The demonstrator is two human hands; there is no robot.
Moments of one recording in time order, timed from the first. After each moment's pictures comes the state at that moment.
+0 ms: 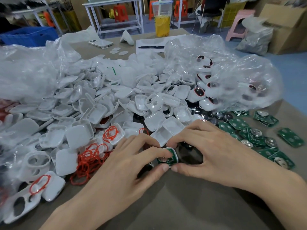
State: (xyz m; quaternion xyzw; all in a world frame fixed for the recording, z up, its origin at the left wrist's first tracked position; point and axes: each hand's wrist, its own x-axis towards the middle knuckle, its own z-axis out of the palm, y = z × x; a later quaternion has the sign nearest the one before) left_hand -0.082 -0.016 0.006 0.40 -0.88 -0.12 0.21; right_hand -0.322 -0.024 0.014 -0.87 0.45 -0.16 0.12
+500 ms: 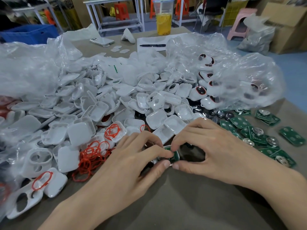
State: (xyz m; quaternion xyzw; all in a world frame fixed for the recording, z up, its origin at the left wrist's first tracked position) left_hand -0.082 -0.017 0.003 0.41 -0.88 -0.12 0.20; right_hand -0.322 -0.024 0.012 -0.87 0.44 -0.17 0.12
